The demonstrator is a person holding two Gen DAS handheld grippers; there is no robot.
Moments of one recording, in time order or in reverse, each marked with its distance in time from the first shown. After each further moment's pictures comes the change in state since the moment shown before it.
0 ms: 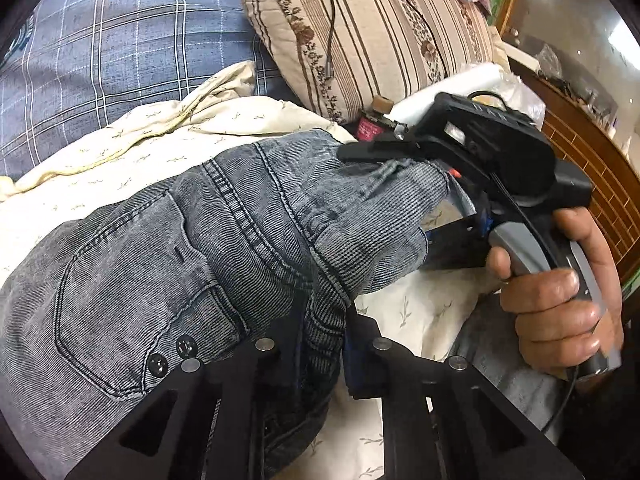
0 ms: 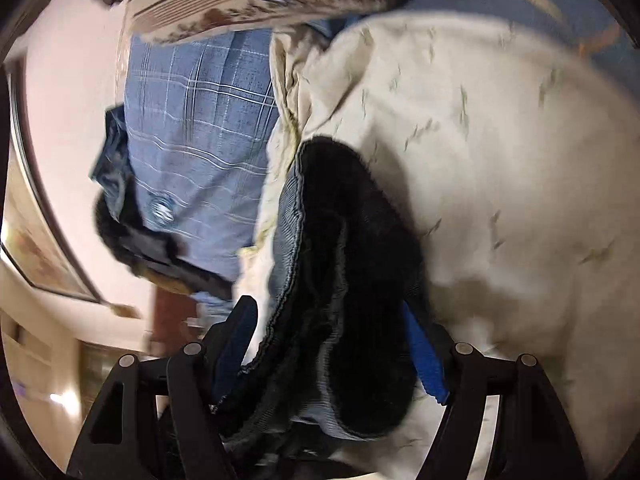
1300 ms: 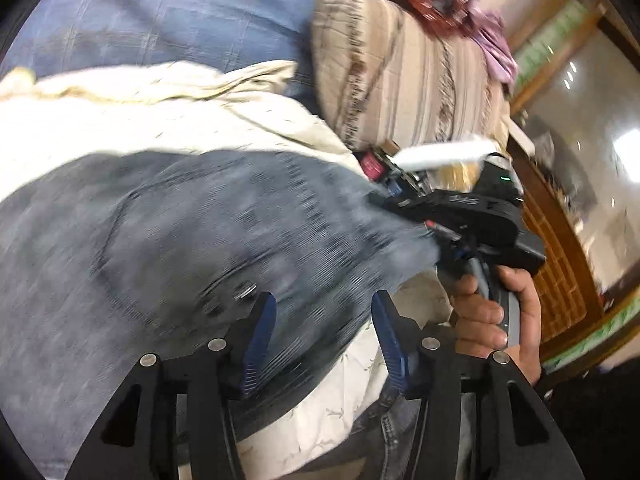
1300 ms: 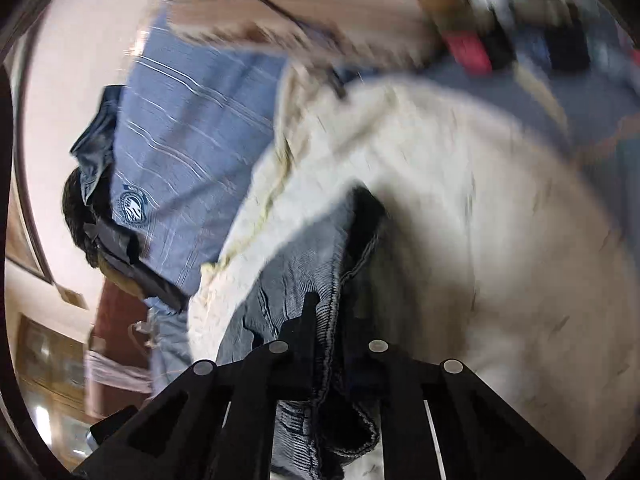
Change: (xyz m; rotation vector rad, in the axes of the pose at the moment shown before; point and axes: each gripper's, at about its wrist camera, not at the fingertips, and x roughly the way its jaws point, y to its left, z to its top) left arm -0.037 0.084 -0.007 -0.341 -0.026 -0.239; right arm -0.026 0.050 -0.003 -0.255 -0.180 -0.240
